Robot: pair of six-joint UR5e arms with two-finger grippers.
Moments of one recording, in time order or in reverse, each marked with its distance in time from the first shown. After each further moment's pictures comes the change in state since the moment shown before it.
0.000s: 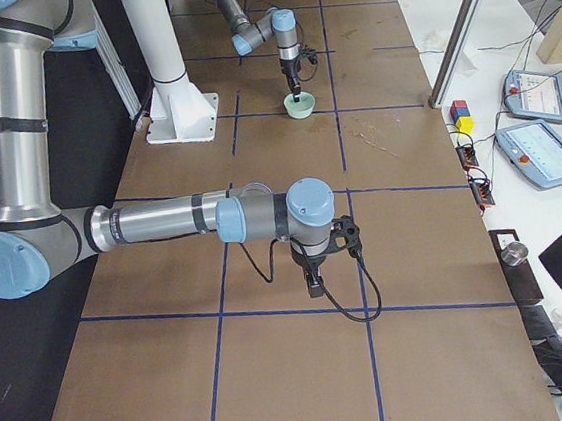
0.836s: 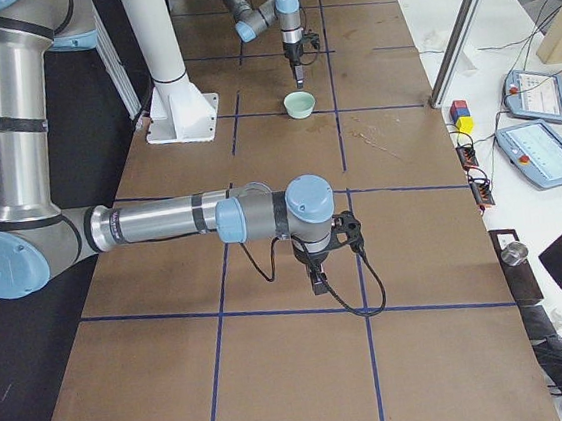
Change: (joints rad) left arm -0.092 0.103 -0.163 0.094 -0.098 0.147; right arm 0.000 -0.003 0.000 0.067 0.002 -0.003
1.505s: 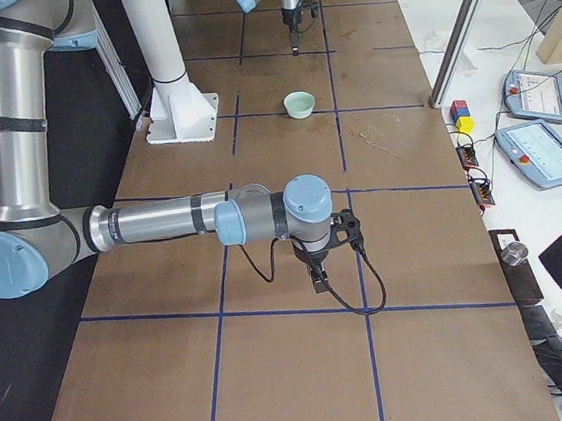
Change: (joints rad) left arm -0.126 0.191 -0.239 0.187 -0.085 0.326; right arm -0.015 -0.003 0.010 0.038 0.018 0.071
